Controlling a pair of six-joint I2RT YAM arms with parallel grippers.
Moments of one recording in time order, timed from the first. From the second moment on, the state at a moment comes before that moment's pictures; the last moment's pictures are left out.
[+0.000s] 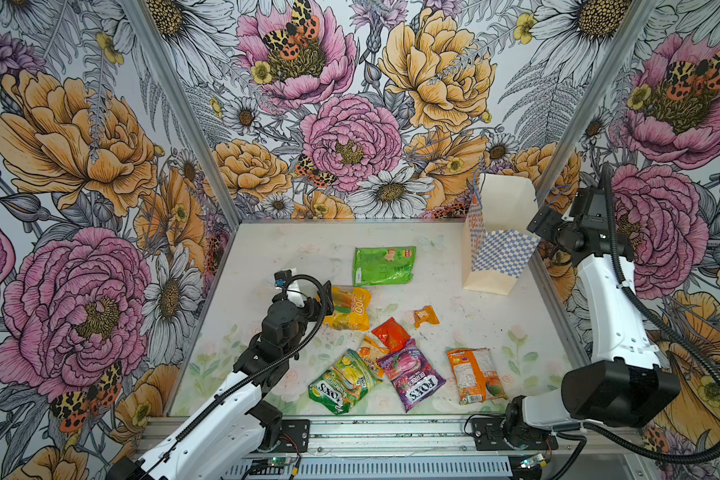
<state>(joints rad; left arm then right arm) -0.51 0.76 0.45 0.10 -0.31 -0.39 -0.24 1.47 1.63 -0.82 0.04 0.35</state>
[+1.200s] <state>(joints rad) -0.54 0.85 0.46 0.09 -0.41 -0.31 -0.29 1.90 2.05 -1.07 -0.02 0.24</state>
